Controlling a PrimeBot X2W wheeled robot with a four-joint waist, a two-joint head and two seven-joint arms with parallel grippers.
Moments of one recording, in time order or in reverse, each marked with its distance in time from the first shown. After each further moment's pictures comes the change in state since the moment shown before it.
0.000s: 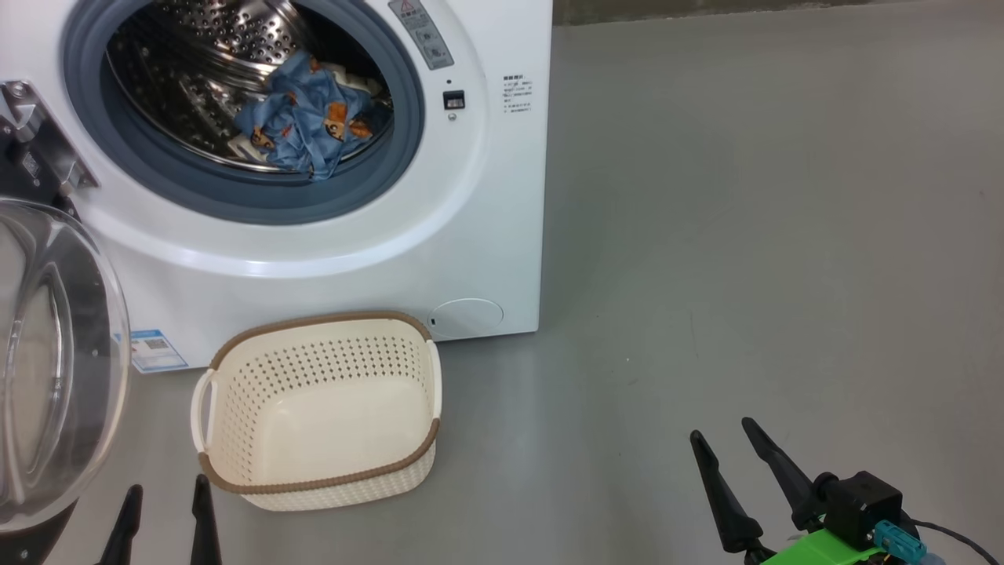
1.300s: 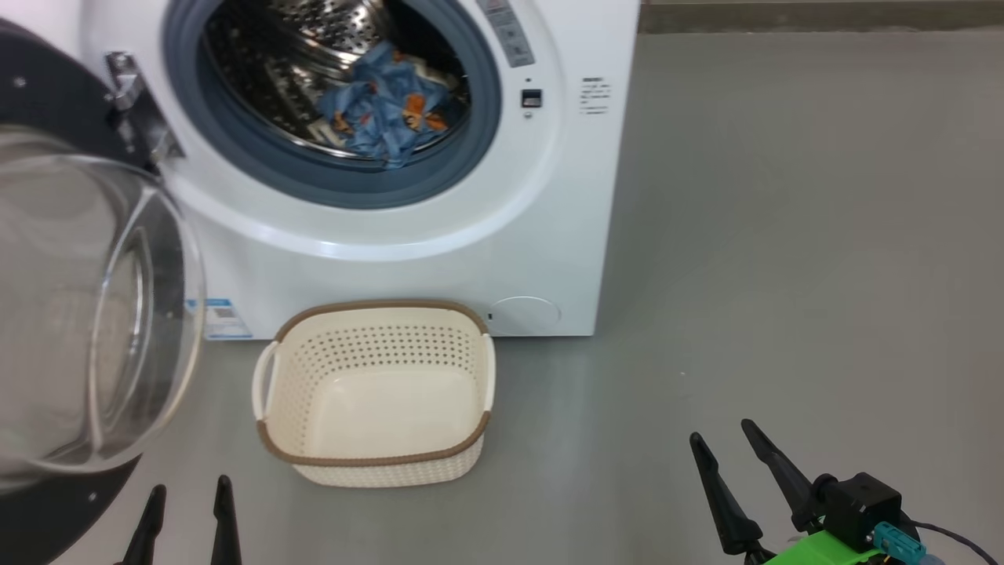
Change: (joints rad) left arm 0.003 0.000 -0.046 -0.002 -0.024 0.011 0.000; right arm 0.003 -0.004 0.003 -0.001 0.000 0.000 0.000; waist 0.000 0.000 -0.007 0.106
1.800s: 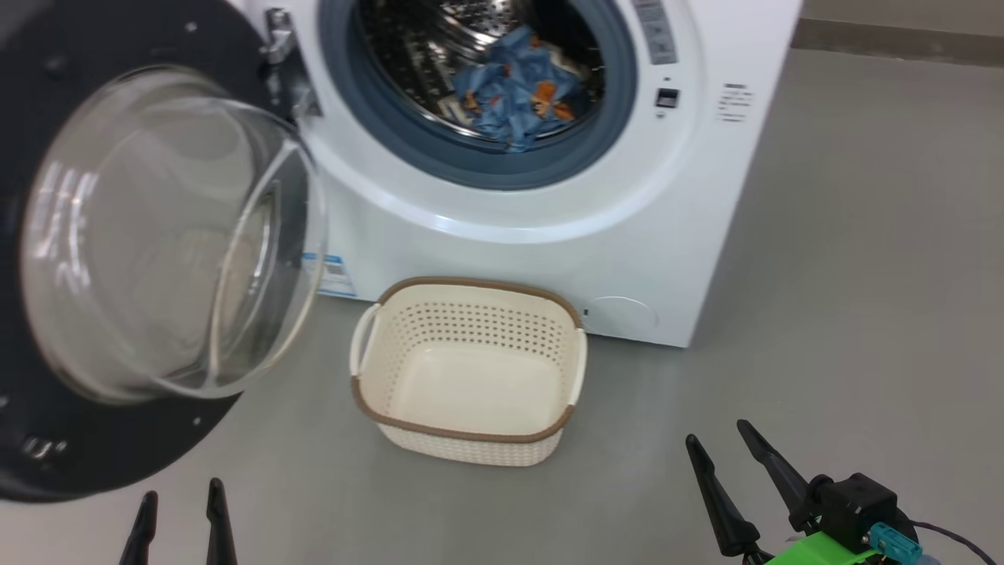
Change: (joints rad) left arm 0.014 0.000 -0.012 -0.015 -0.034 0.061 0.000; right arm 0.000 -0.011 0.018 -0.005 -0.002 0.000 0.000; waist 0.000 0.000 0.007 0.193
